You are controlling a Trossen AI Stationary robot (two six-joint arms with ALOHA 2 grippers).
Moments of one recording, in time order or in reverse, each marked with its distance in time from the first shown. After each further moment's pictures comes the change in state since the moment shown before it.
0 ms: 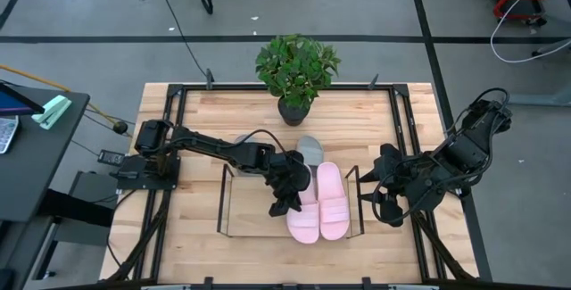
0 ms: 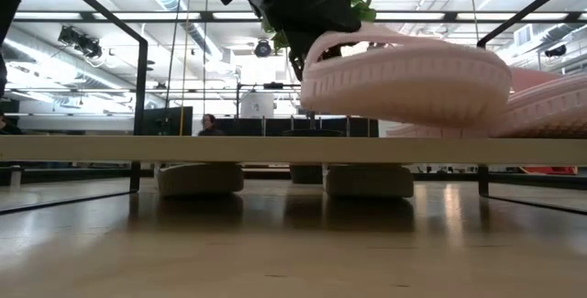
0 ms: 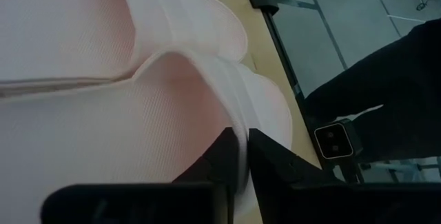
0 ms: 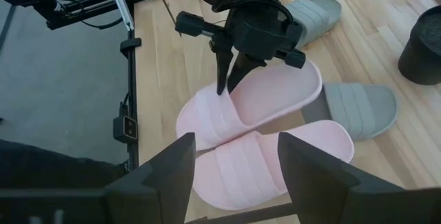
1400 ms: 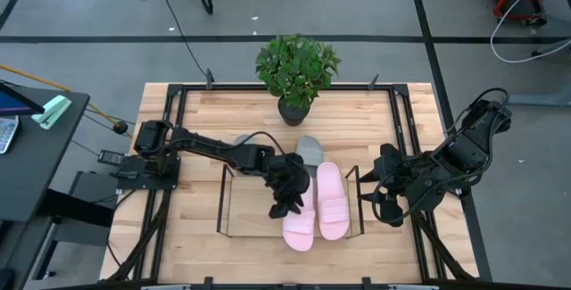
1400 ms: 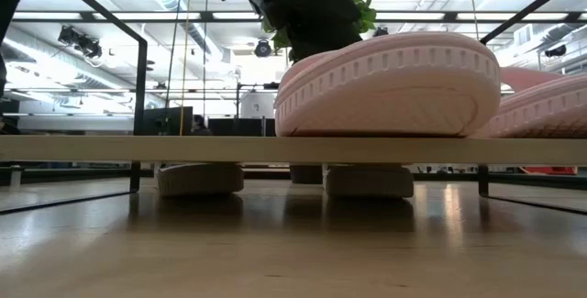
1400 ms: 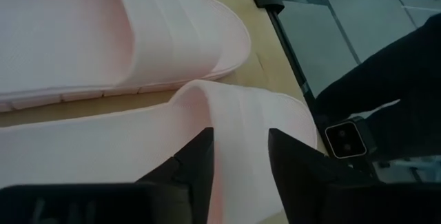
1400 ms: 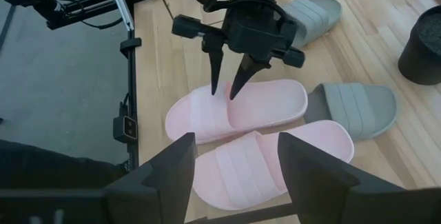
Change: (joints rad) left arm -0.018 -0.002 0.000 0.001 -0.049 0.040; right arm 0.000 0.000 0.000 0.000 0.000 0.000
